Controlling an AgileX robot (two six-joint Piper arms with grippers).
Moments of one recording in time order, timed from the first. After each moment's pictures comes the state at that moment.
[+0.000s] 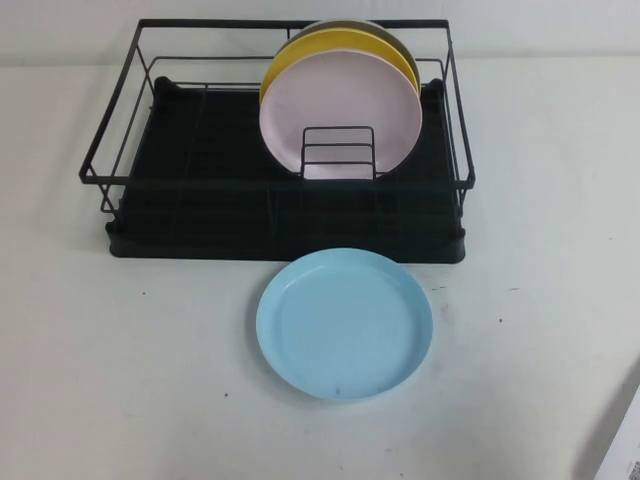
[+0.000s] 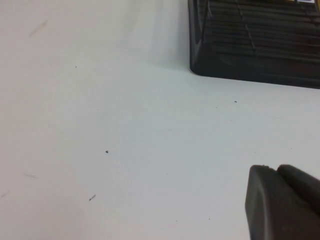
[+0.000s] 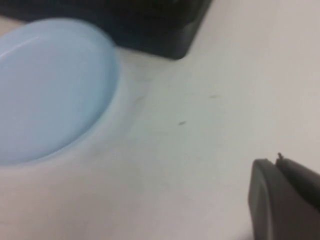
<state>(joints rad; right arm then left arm) 0.29 0.79 -0.45 0.26 0.36 -0.22 -0.08 -0.01 0.02 0.05 0.35 -0.06</state>
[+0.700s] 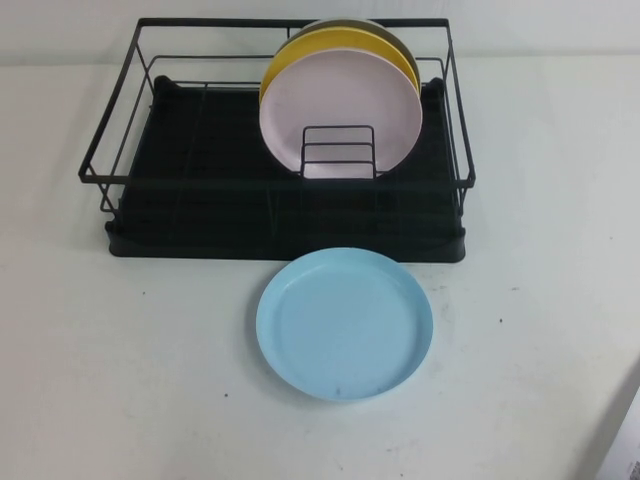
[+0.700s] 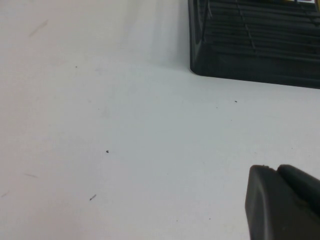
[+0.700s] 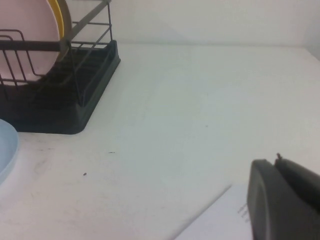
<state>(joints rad) 0.04 -0.01 0.03 0.23 0.20 -0.22 -0.08 -0.01 0.02 0.05 0.35 -0.06</state>
